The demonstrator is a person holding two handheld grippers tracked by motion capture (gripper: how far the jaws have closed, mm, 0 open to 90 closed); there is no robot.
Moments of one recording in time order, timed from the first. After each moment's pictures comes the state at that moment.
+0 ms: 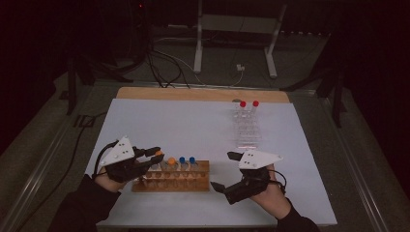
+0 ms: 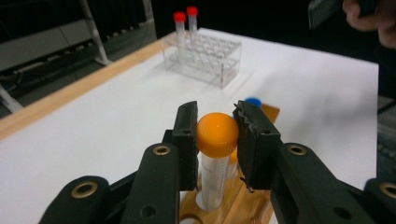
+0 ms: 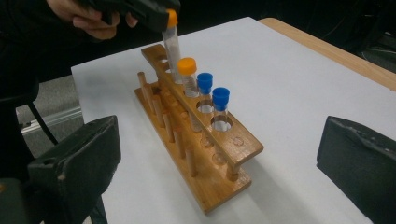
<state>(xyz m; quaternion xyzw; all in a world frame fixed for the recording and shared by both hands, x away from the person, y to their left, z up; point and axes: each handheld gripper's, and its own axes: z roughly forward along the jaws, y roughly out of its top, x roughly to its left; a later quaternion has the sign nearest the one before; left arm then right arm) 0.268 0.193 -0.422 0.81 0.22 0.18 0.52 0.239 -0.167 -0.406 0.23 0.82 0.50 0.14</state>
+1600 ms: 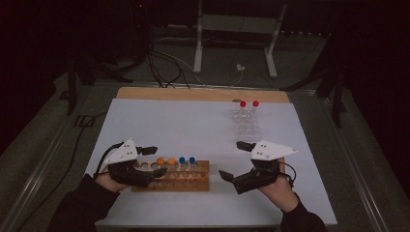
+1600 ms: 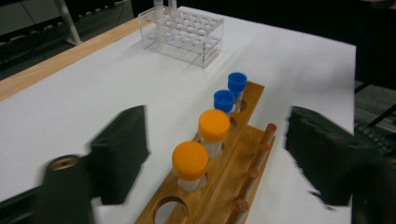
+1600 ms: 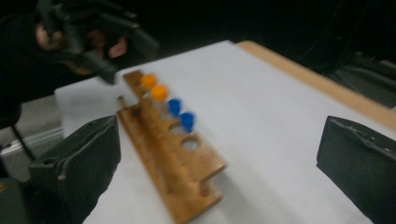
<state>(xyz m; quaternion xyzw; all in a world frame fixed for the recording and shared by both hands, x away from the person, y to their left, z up) 0.270 0.193 -0.426 0.82 0.21 0.13 0.51 0.252 -0.190 -0.386 0.24 0.80 0.53 0.17</state>
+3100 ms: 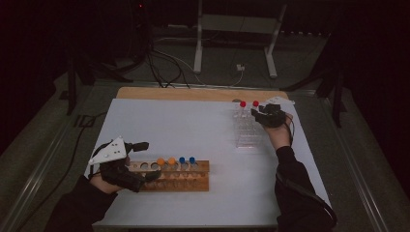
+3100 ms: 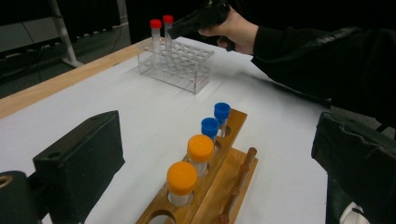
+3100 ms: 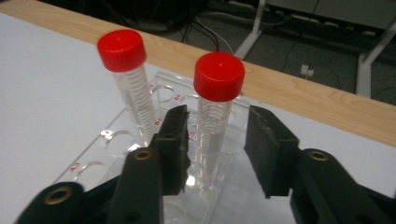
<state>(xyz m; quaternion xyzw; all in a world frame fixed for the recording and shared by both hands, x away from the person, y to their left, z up) 0.262 0.205 -0.414 0.79 0.21 0.13 0.56 0.467 -0.275 -0.469 0.46 0.74 0.41 0.29</state>
